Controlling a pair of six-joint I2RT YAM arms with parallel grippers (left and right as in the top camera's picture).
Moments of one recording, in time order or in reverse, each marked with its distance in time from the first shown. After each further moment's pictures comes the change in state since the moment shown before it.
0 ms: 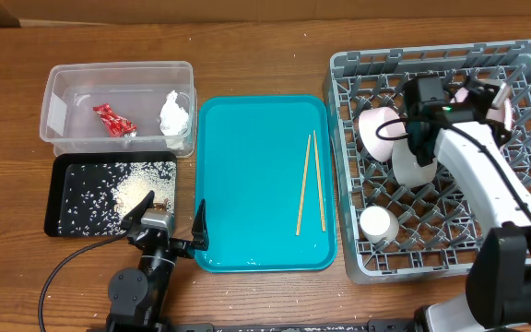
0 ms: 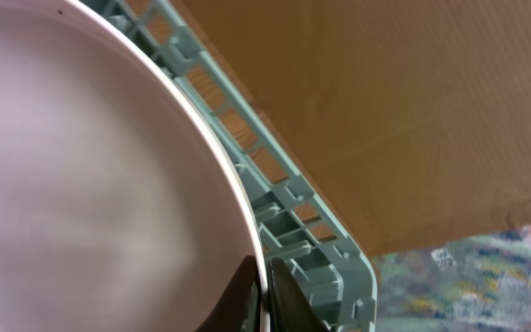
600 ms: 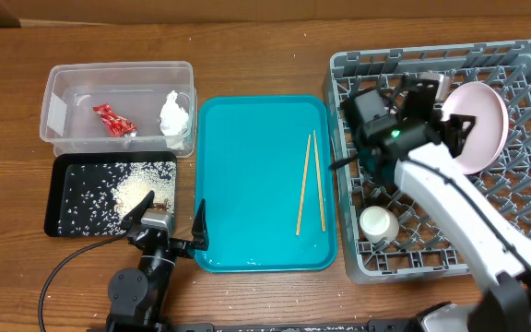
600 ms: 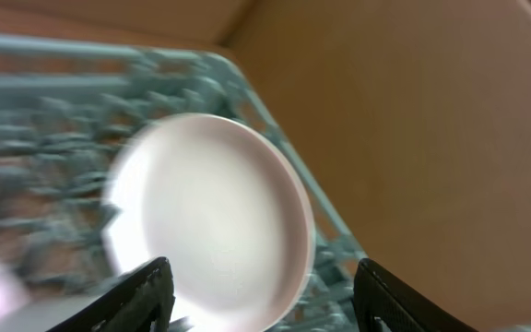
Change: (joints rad) left arm 0.000 0.000 0.000 0.000 0.000 0.000; right arm 0.348 -0.155 0.000 -0.005 0.021 -0.008
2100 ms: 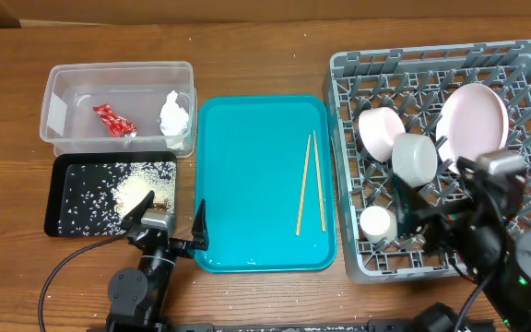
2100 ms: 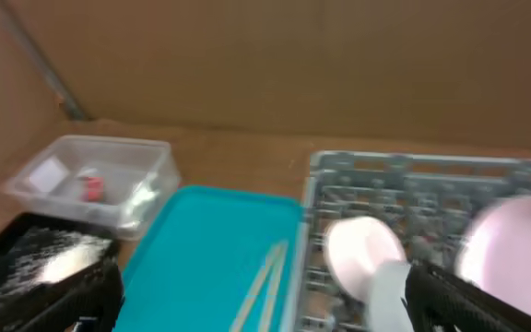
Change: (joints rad) left arm 0.000 0.000 0.000 0.000 0.000 0.000; right arm 0.077 -0.903 -0.056 0.113 -1.042 -0.341
